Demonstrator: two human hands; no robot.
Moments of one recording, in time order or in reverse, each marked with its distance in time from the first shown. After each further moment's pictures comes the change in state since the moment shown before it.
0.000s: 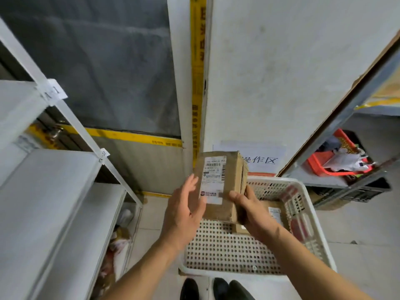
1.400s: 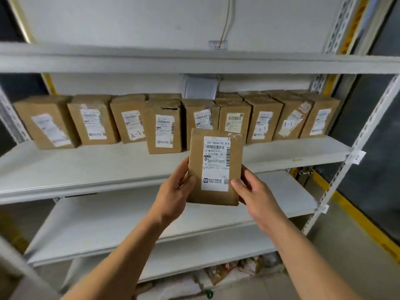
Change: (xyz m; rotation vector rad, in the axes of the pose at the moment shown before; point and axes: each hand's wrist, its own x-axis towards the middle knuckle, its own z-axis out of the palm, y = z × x) left_hand -0.451 0.068 -0.310 -0.043 1.155 -0.253; right_hand -0.250 0.030 0.441 -0.633 -1.205 -0.424
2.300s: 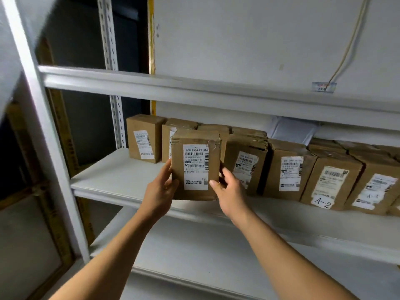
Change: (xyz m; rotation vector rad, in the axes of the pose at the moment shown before) left_hand 0.029 -0.046 -0.225 0.305 0.534 0.007; right_hand 0.173 -0.056 0.251 -0.110 -0.231 -0.249
